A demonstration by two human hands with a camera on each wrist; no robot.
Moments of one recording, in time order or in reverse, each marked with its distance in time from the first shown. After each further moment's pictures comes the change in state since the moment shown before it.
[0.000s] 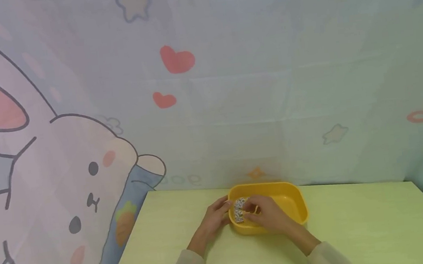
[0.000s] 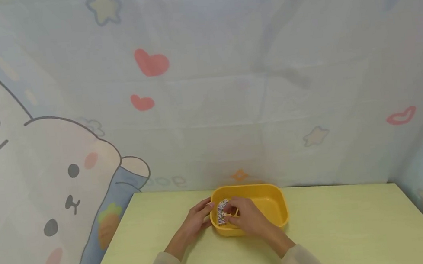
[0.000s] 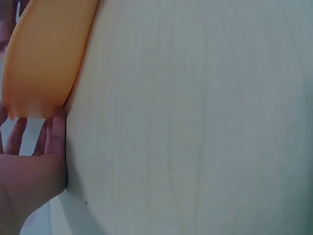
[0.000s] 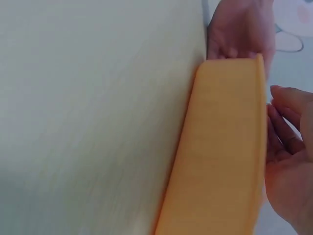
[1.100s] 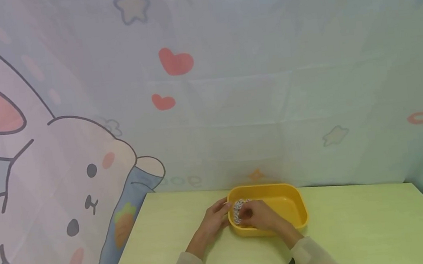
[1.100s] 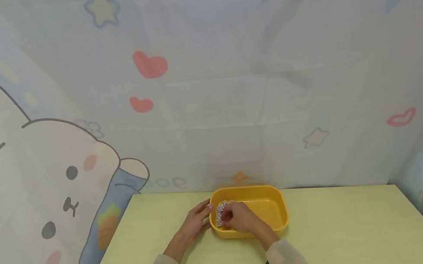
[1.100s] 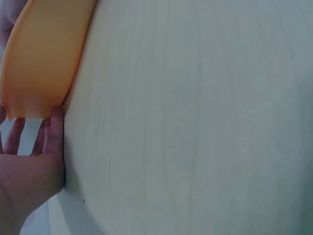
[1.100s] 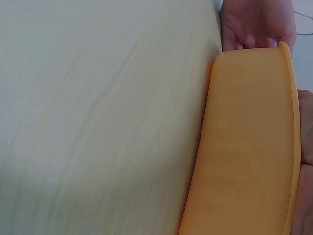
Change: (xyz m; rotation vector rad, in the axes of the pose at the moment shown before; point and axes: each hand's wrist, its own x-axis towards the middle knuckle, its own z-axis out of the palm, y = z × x) left_hand 0.003 -0.004 -0.001 0.008 0.006 0.010; right_hand 0.021 0.027 0.019 -0.051 -0.147 0.085
